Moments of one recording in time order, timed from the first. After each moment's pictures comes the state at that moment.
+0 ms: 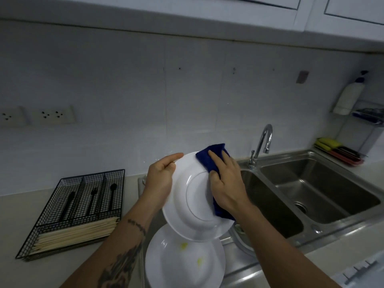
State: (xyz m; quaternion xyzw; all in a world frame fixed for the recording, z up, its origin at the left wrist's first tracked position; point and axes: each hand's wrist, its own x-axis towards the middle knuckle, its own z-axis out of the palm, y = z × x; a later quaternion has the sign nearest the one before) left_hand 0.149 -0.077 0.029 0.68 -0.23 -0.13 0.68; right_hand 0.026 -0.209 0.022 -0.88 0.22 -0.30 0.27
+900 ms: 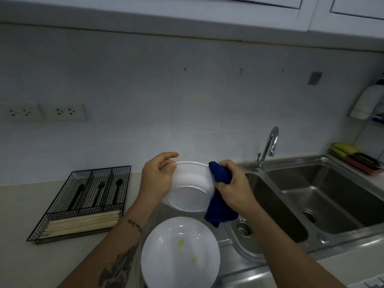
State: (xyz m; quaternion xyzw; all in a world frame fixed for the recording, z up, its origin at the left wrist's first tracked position) left_hand 0.136 -0.075 0.028 0.72 -0.27 0.00 0.64; right_hand 0.004 -0.238 0.020 -0.81 0.18 -0.28 0.48
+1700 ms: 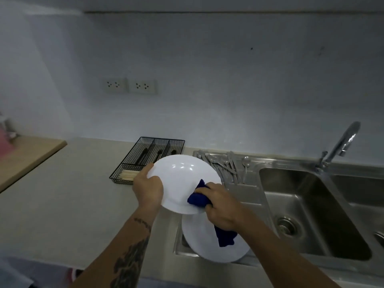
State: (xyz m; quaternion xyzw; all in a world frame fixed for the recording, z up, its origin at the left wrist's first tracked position) left_hand 0.101 0.042 -0.036 0.70 0.17 0.09 0.69; right_hand 0.017 -0.145 -0.048 -0.96 -0.09 -0.02 0.26
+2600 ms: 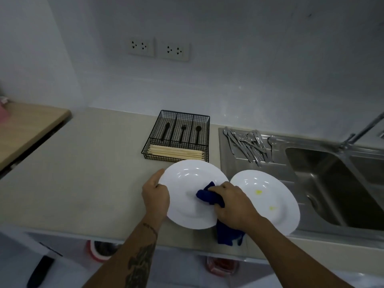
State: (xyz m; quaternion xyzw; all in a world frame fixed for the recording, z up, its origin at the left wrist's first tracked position) left_hand 0.123 0.196 -0.139 0.68 0.13 0.00 0.72; right_hand 0.034 0.003 -0.103 -0.98 0.04 0.04 0.20
